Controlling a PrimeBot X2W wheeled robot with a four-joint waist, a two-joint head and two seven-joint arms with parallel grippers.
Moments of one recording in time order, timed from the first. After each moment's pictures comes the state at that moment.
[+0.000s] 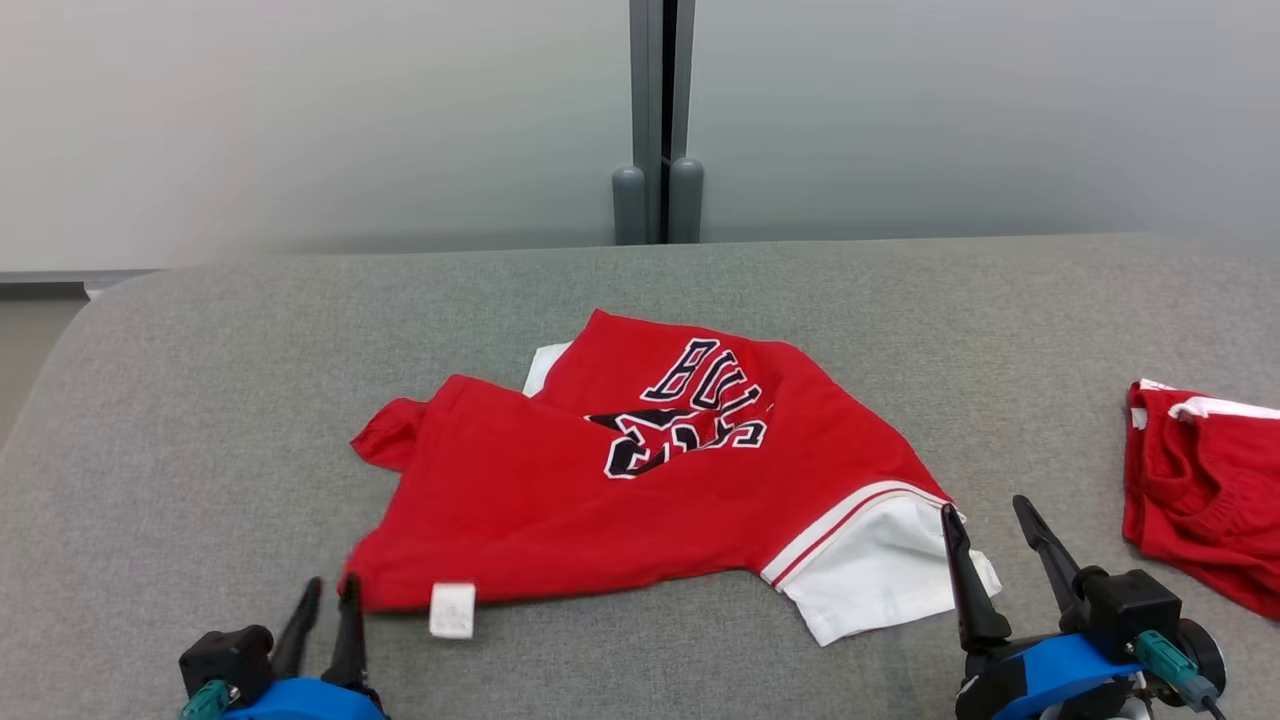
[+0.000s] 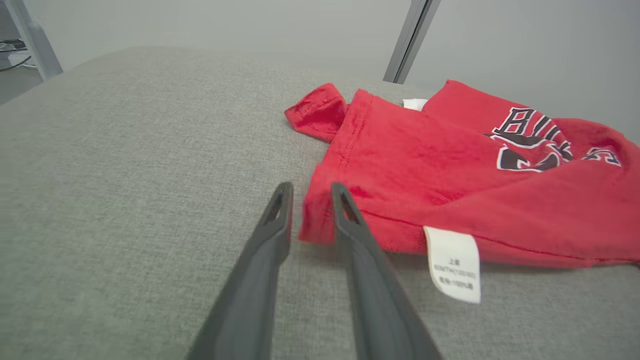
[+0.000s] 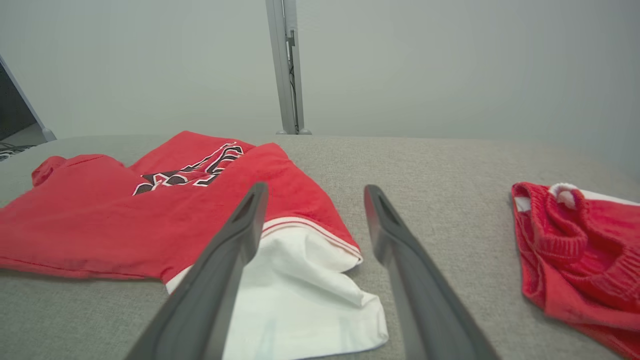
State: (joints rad) left arm -0.11 0.15 -0.12 0.64 -0.39 -0.12 -0.26; right arm -0.07 -0.05 0.00 0.33 0.08 0.13 -0.26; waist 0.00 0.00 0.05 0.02
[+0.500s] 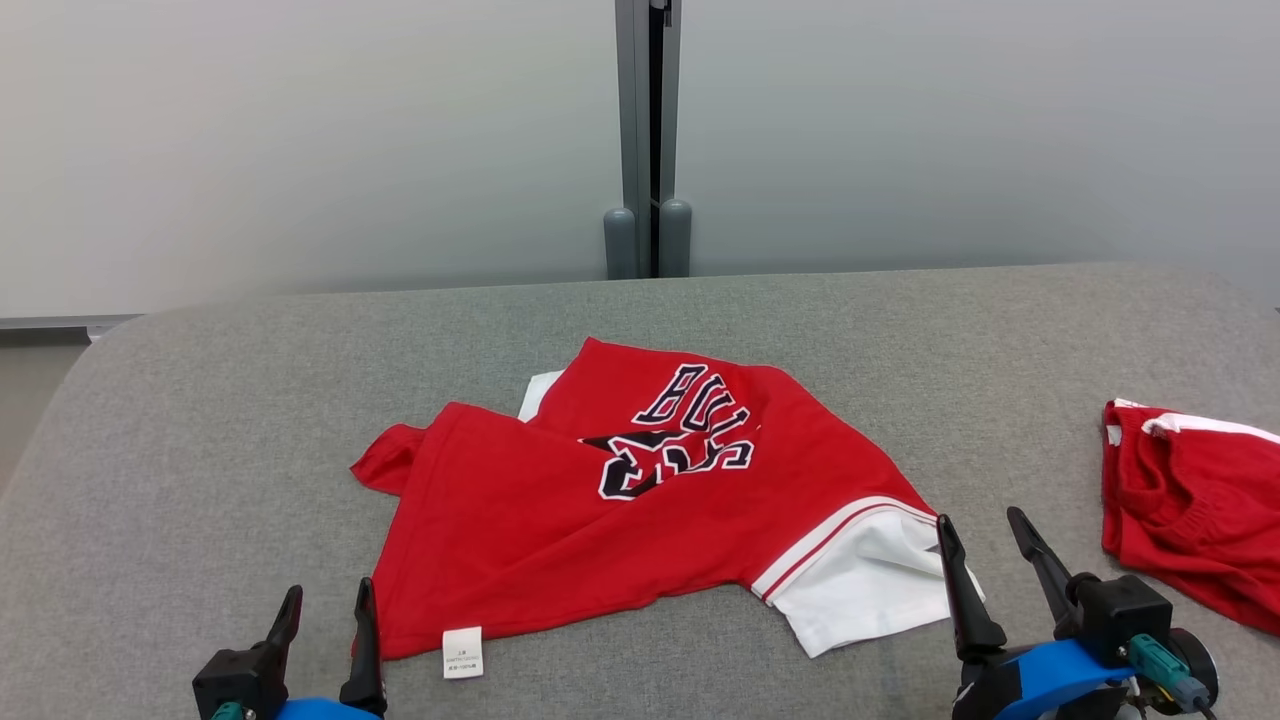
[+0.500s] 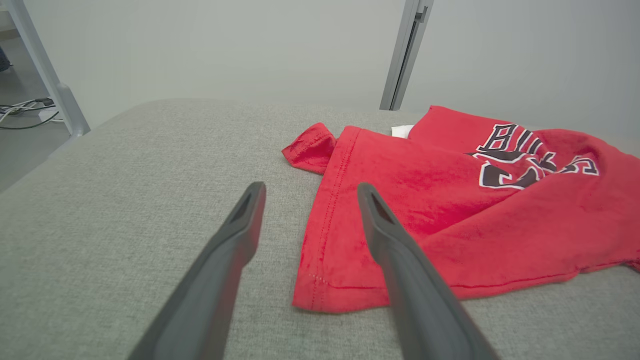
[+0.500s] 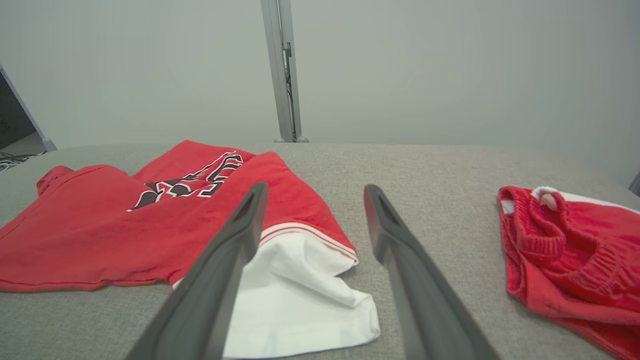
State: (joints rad) left arm -0.04 0.10 -0.01 0.51 -0.19 -0.10 -0.26; right arm -0.08 -0.05 0.01 0.37 0.09 0.13 -0.26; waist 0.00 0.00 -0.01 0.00
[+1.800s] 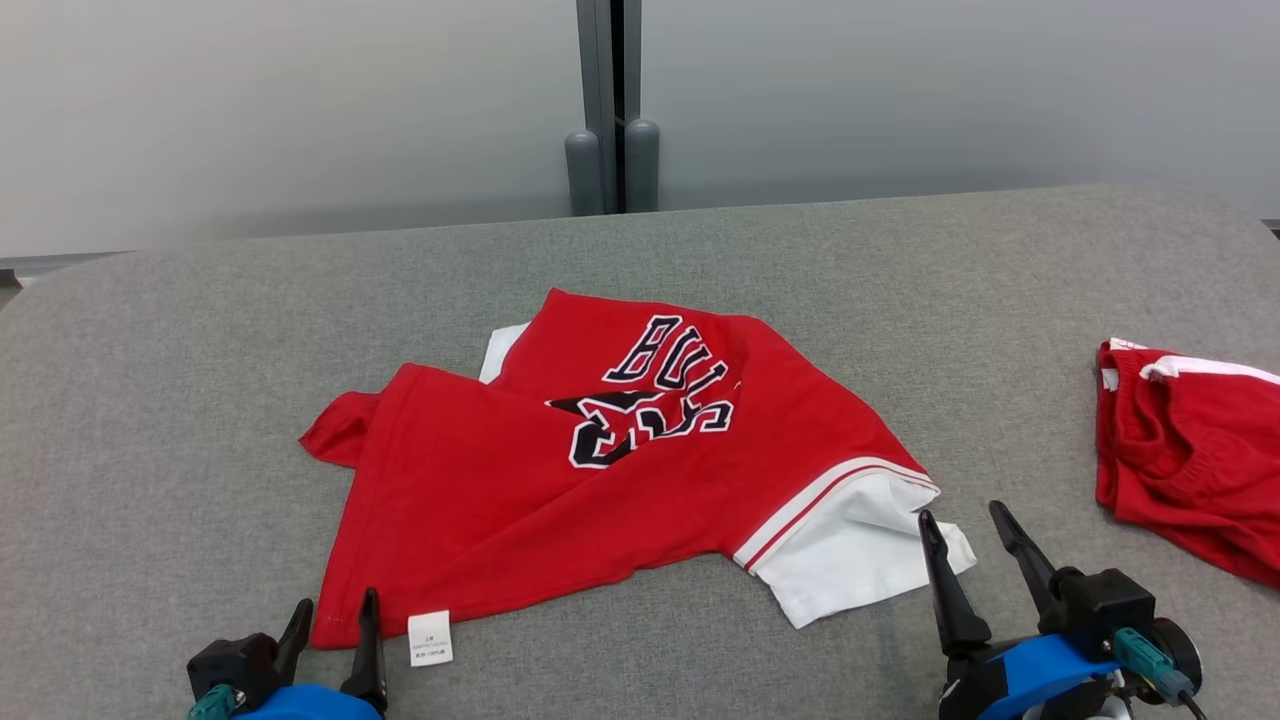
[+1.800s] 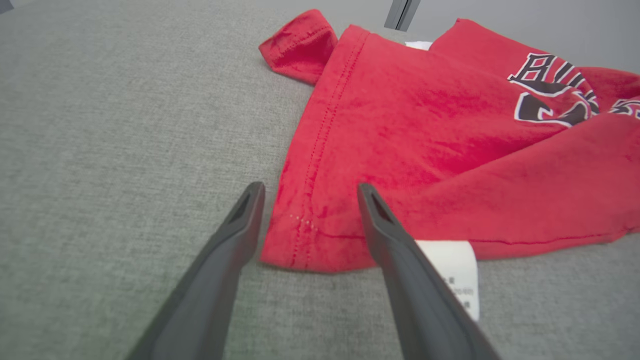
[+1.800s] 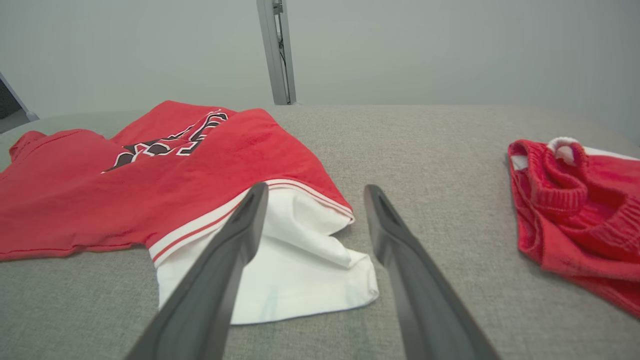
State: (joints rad) left arm -0.12 0.14 -0.10 0.71 -0.37 -0.13 -0.26; right arm -0.08 -0.05 0.04 0.37 0.09 0.13 -0.26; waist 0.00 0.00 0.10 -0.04
